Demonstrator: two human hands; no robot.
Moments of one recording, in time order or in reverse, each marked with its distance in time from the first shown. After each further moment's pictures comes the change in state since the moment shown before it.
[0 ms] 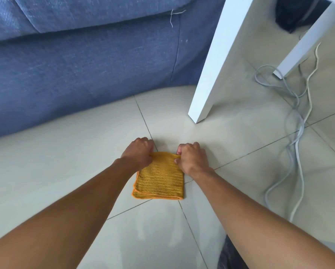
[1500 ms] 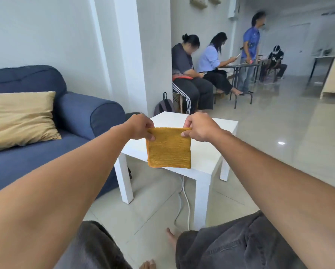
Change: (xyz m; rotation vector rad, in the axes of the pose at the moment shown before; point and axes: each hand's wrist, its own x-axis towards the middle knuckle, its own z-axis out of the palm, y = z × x) left_hand -0.297 0.411 -0.372 0.177 0.303 0.572; right_hand -0.446 0.095 -0.457 0.236 0.692 0.094
